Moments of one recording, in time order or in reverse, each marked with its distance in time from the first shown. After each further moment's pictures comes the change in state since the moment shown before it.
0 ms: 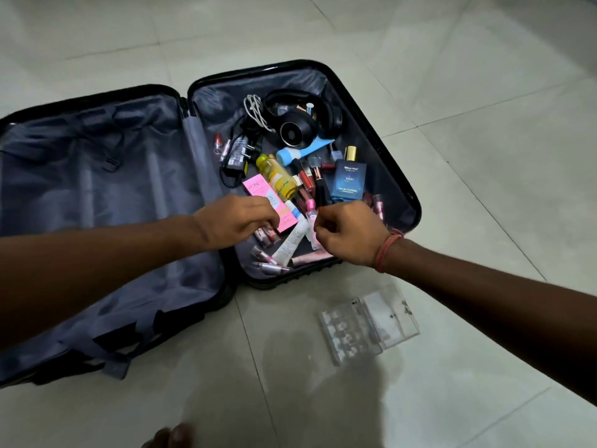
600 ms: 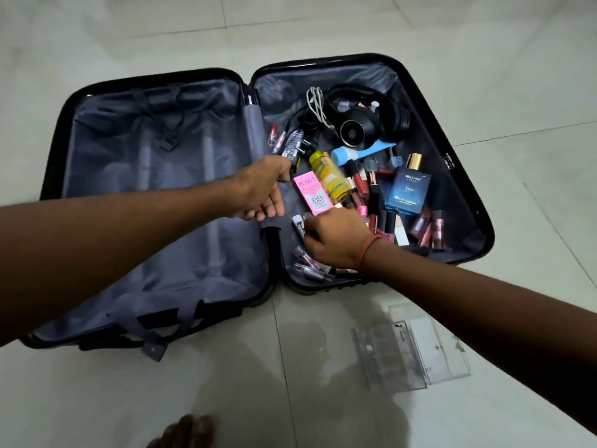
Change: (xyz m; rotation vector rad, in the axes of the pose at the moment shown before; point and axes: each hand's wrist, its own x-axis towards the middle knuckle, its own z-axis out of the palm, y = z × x) left_hand 0.014 -0.003 -0.052 -0.721 -0.149 -1.350; right_hand 0.064 -0.046 0.064 -0.382 -0.076 -0.347
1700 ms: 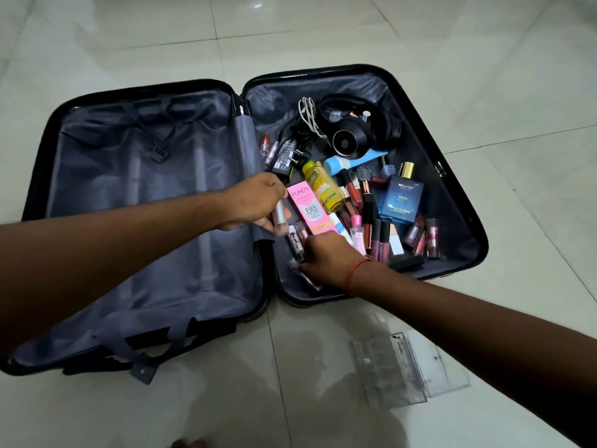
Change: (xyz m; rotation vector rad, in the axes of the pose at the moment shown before) left_hand 0.019 -0.008 0.012 -0.260 0.031 0.229; right_hand -0.004 -0.004 0.027 0.365 -0.243 0.349
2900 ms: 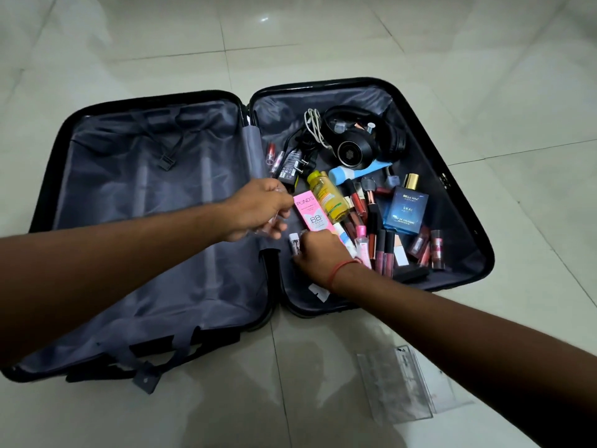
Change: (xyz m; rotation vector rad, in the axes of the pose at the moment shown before) left_hand -0.003 -0.001 -0.004 -0.072 0.088 0.025; right_hand 0.018 -0.023 -0.006 -0.034 0.077 0.073
